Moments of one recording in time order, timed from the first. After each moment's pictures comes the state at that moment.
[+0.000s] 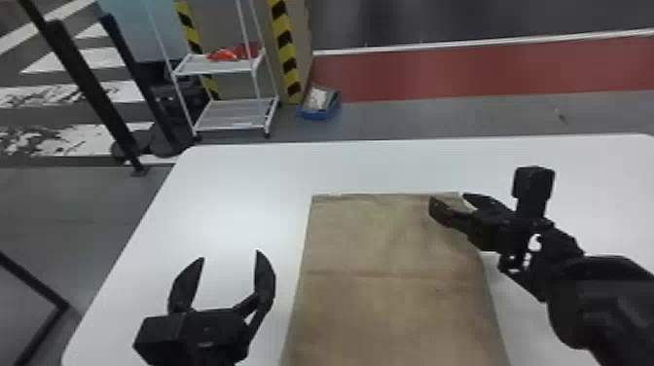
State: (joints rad) left arm 0.64 0.23 -0.09 -2.02 0.15 -0.19 0.37; right arm -0.30 -0.16 0.29 -1.15 -0.40 0.21 0.25
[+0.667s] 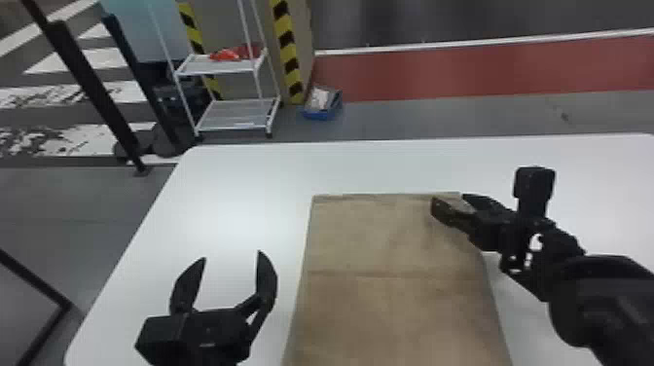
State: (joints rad) left arm 0.64 0.23 -0.09 -2.02 0.15 -0.19 0.37; right arm -0.31 -0.15 0.29 -1.13 -0.41 0.21 0.25
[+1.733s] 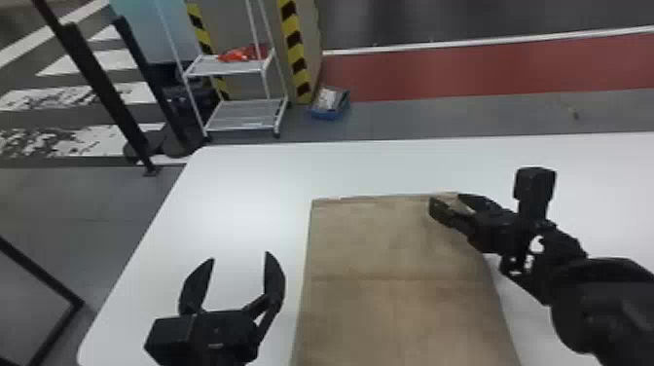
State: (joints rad) left arm 0.65 0.23 -0.09 -2.02 0.15 -0.20 0.37; right arm -0.30 -0.14 0.32 -1.15 -0.42 0.20 0.26
